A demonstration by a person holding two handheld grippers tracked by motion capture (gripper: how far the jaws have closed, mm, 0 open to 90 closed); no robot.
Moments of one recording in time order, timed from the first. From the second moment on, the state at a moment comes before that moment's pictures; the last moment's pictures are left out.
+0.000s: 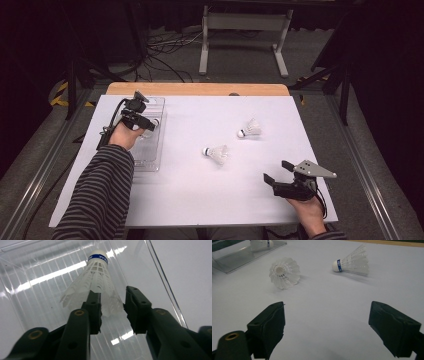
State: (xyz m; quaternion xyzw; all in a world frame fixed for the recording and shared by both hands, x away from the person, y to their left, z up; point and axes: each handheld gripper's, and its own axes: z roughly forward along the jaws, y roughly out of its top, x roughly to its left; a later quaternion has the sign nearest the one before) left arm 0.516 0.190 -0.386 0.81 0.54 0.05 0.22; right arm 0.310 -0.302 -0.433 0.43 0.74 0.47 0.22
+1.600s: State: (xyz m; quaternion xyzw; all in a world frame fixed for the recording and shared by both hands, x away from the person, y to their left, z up) left arm 0.467 0.186 -0.370 0.82 0.51 0.09 0.25; right arm 0.312 -0.303 -0.434 0.44 0.74 0.47 0.22
